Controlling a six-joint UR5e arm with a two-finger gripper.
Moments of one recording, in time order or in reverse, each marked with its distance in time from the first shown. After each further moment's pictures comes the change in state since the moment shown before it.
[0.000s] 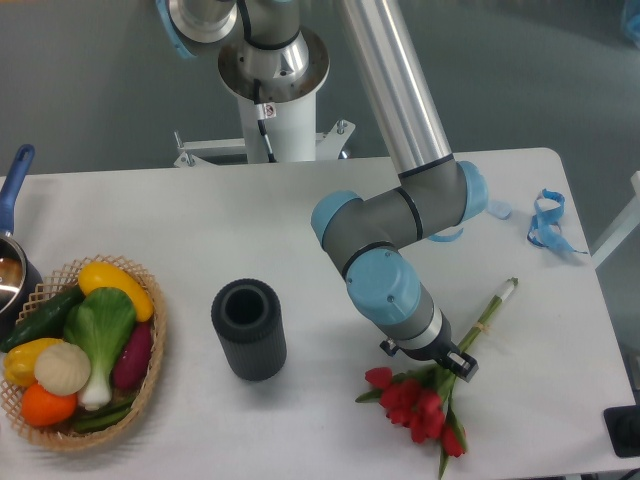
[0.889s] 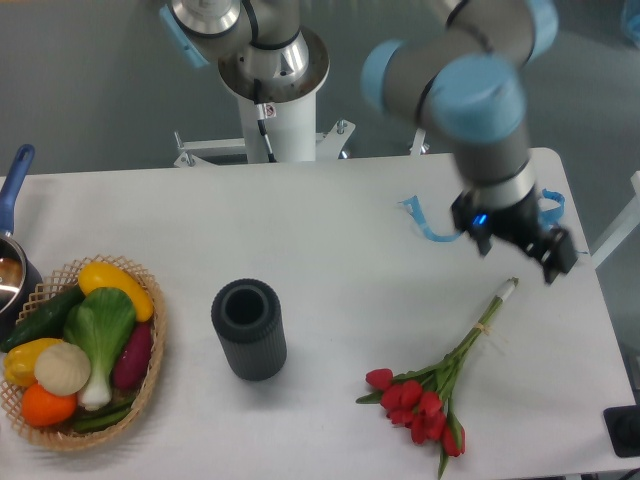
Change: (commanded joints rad) arm 0.369 0.385 -0.017 -0.319 -0.348 0.455
